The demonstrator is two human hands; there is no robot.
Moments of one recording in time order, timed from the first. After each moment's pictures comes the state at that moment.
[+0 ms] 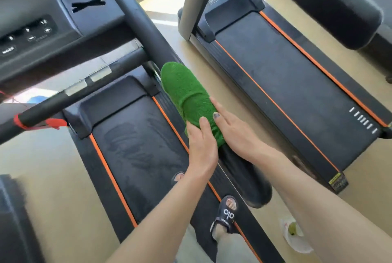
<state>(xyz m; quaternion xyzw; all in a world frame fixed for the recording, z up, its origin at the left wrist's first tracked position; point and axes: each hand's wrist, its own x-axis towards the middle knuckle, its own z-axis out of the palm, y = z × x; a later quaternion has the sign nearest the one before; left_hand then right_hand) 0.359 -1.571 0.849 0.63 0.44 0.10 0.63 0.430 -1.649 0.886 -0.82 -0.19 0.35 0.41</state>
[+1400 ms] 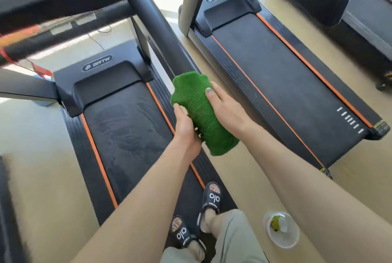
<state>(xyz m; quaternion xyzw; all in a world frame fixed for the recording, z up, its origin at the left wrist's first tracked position) 0.292 -1.667 0.817 0.34 0.49 0.06 0.80 0.371 -1.752 0.872 -0.83 -0.16 0.34 0.41</state>
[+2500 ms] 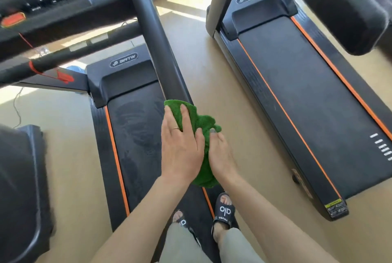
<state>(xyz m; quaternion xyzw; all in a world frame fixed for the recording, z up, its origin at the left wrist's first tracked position) 0.314 -1.694 0.870 0.91 0.38 0.03 0.16 0.379 -1.773 0.857 -0.78 -0.03 0.43 0.46</state>
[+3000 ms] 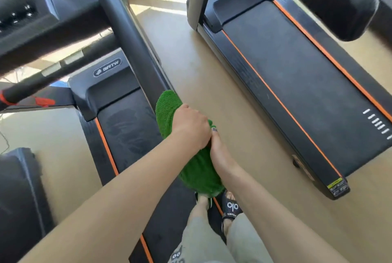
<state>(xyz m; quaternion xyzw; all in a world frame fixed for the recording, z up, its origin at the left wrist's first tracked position) 0.426 -1.637 0.905 0.93 0.06 -0.35 -0.14 0.404 -1.738 0.836 -0.64 0.15 0.52 0.55</state>
